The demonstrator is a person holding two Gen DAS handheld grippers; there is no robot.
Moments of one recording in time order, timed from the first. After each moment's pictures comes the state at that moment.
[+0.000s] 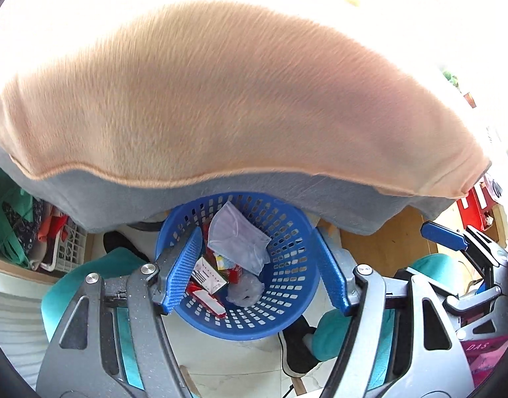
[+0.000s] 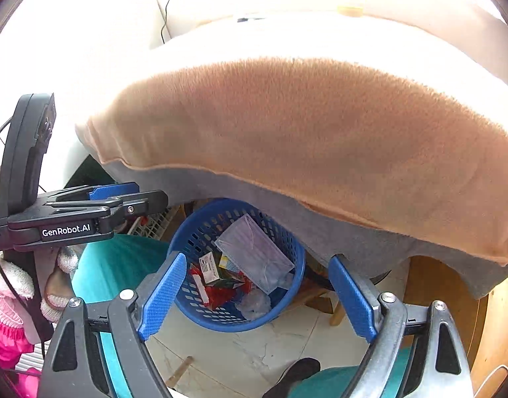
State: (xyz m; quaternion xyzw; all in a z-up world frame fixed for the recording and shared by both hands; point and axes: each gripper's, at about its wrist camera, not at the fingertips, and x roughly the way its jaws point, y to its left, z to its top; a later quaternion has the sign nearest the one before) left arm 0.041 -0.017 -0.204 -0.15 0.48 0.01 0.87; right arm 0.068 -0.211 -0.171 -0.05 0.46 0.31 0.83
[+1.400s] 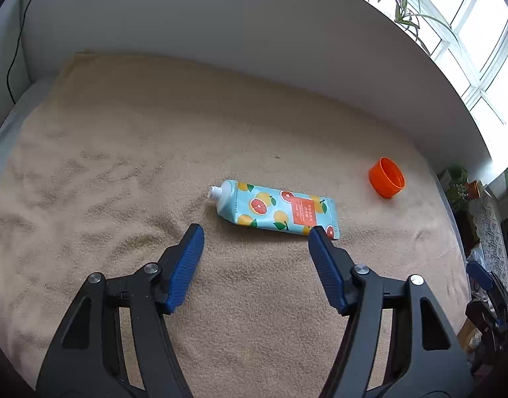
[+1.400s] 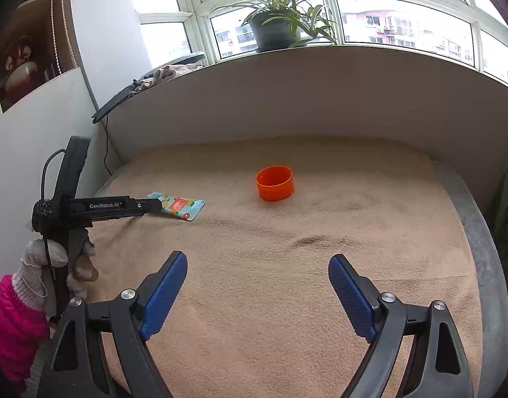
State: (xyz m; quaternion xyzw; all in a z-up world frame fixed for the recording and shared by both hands) left arm 0.324 0.065 -0.099 -0.18 0.45 0.00 0.88; right arm 0.305 -0.232 -0.054 0.03 0.38 0.25 0.89
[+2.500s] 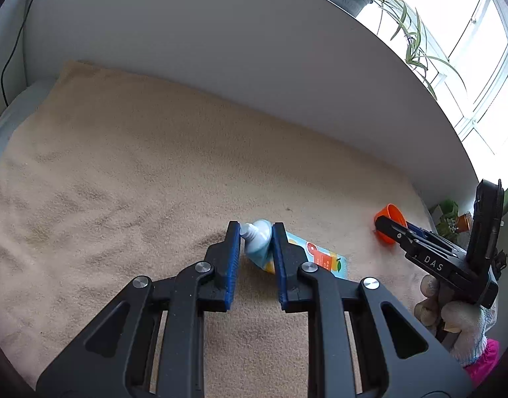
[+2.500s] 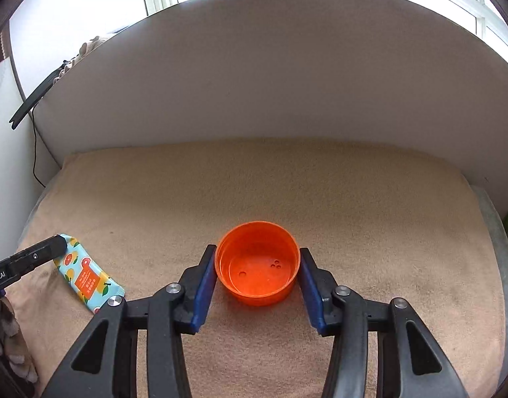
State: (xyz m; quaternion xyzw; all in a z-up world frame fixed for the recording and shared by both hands) left arm 0.338 0.097 -0.102 -0.22 0.39 -0.01 0.89; right arm 0.429 -0.165 -0.097 -0.02 0.42 0.18 0.89
